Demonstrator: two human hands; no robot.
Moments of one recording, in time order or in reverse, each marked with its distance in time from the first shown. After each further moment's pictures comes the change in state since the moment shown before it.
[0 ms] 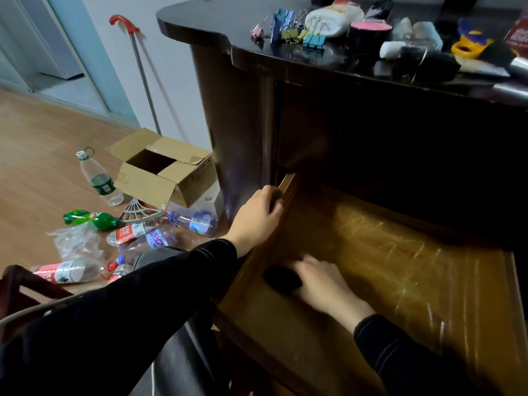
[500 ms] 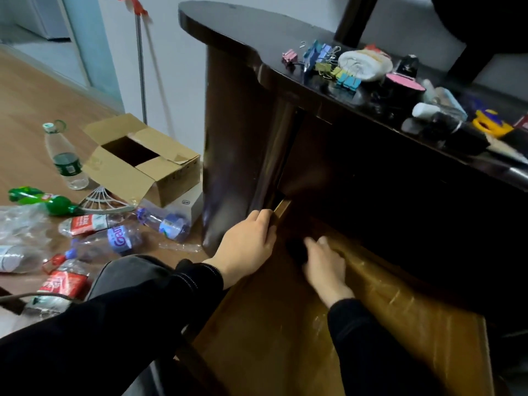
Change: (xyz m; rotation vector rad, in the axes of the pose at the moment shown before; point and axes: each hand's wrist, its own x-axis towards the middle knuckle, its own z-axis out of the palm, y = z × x) left_hand -0.002 0.005 -0.001 0.108 0.049 0.088; right_hand 0.076 0.053 -0.040 -0.185 0.220 0.384
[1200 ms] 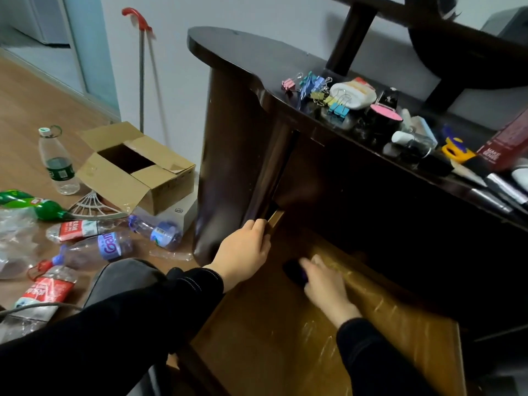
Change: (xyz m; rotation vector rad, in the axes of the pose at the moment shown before) left_hand -0.001 0.002 -0.001 -0.009 -0.019 -0.023; right_hand -0.015 0.032 0.002 -0.035 -0.037 -0.151
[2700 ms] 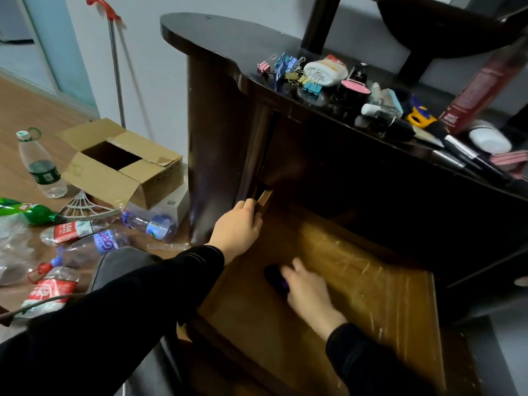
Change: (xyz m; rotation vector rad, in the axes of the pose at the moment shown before) left_hand -0.006 0.010 -0.013 -0.003 -0.024 -0.009; right_hand -0.078 -0.035 0.020 0.029 -0.034 -0.085
